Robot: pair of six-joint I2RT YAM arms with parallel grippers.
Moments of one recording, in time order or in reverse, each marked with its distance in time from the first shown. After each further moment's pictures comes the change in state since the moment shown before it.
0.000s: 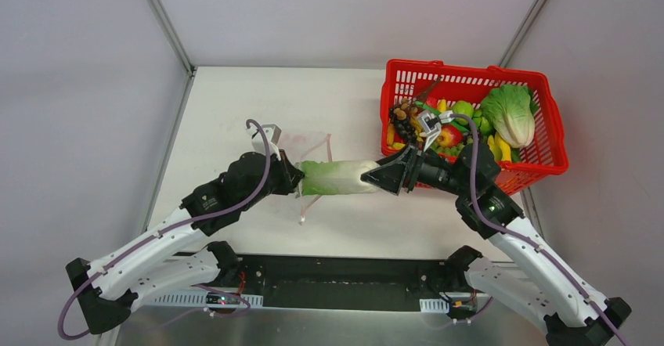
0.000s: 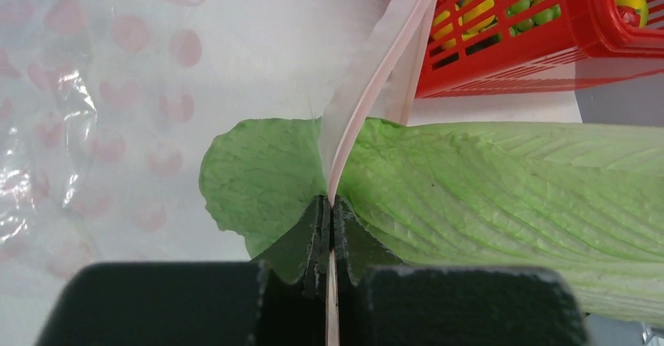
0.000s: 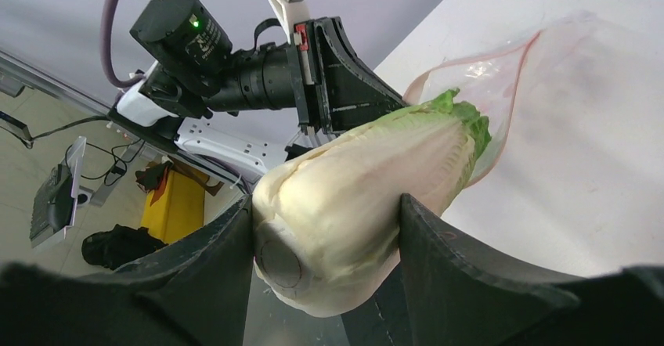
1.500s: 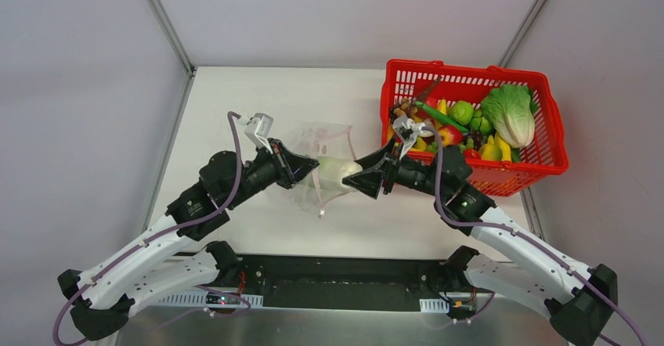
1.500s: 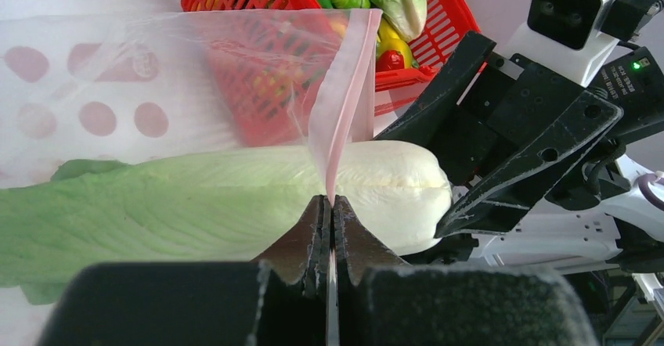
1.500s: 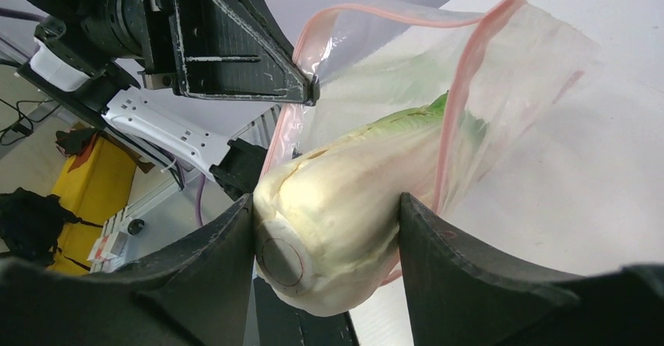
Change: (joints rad) left arm 0.011 -0.080 0.036 0.253 0.227 -0.015; right arm 0.117 0.123 -0.110 0.282 0.101 -0.204
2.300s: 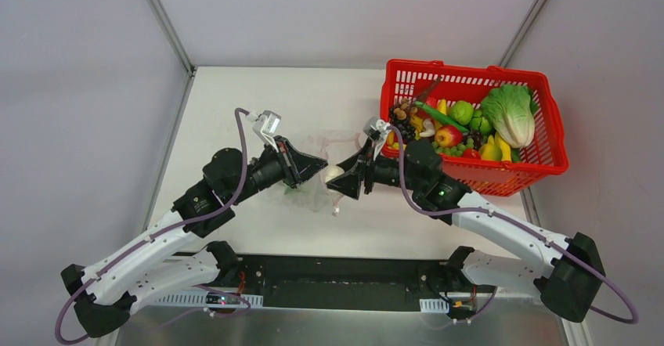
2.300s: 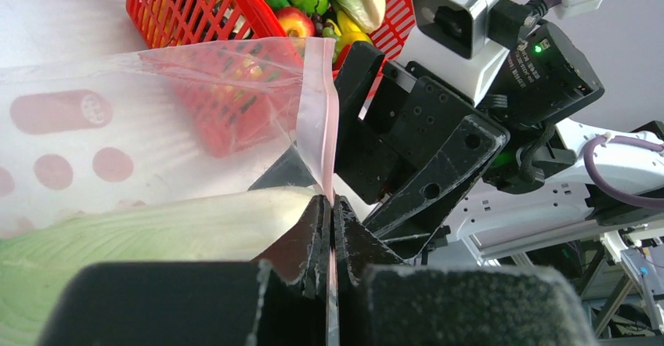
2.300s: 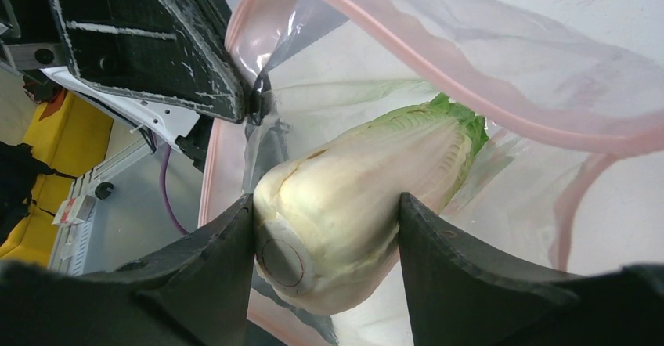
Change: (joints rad) left arm 0.000 0.043 0.000 0.091 0.104 -0.002; right arm 0.080 0.194 0.067 0.000 0.015 -0.117
